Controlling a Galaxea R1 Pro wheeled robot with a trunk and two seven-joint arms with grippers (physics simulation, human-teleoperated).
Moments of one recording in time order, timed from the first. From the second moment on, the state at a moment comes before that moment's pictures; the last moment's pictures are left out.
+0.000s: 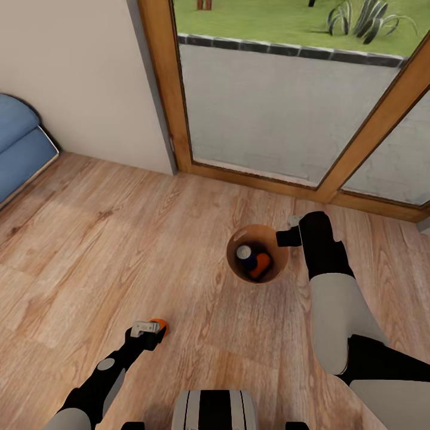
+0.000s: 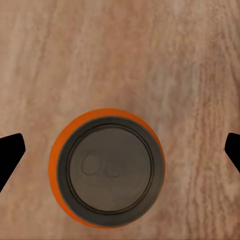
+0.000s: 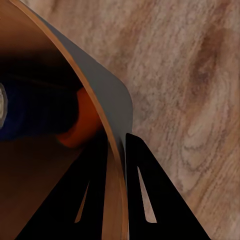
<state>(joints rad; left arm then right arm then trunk) -0.53 0.03 0.13 -0.52 -0.10 -0.18 -0.28 -1.11 0.11 -0.30 -0.96 0.72 1.05 0.48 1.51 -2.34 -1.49</state>
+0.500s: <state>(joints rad) -0.53 0.03 0.13 -0.52 -0.10 -0.18 -0.28 -1.11 0.11 -0.30 -0.97 0.73 1.04 0.48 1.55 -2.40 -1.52</state>
